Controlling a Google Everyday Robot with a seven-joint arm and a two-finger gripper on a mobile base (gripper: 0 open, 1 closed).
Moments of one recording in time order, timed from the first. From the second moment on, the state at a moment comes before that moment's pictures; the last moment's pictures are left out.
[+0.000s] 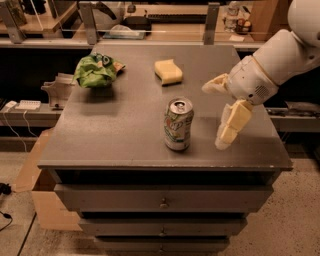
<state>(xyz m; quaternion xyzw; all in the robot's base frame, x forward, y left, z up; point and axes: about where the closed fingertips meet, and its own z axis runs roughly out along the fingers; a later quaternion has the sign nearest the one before) 0.510 -0.125 0.889 -0.67 0.67 0.21 0.23</state>
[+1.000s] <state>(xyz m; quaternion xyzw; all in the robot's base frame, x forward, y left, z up) 0.503 -0.081 0.865 -0.69 0.61 0.31 0.23</state>
